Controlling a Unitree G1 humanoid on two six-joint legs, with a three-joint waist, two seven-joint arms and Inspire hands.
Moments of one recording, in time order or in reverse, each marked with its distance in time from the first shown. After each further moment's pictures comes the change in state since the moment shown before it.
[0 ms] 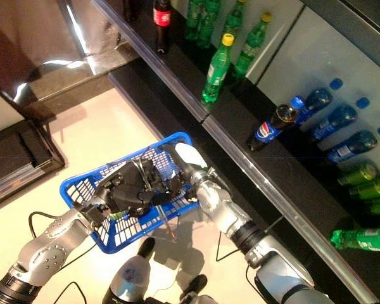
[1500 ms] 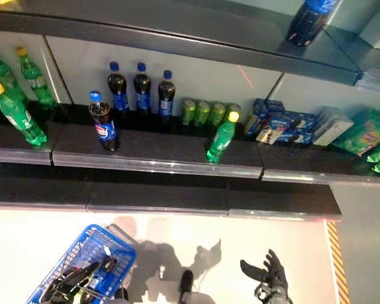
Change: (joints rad) left arm 0.189 -0.349 0.421 1.312 0.226 -0.286 0.168; right arm 0.700 0.133 -0.741 0.813 0.642 -0.380 0.085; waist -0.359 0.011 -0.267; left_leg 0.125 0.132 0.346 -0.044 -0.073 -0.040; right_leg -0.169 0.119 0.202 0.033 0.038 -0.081
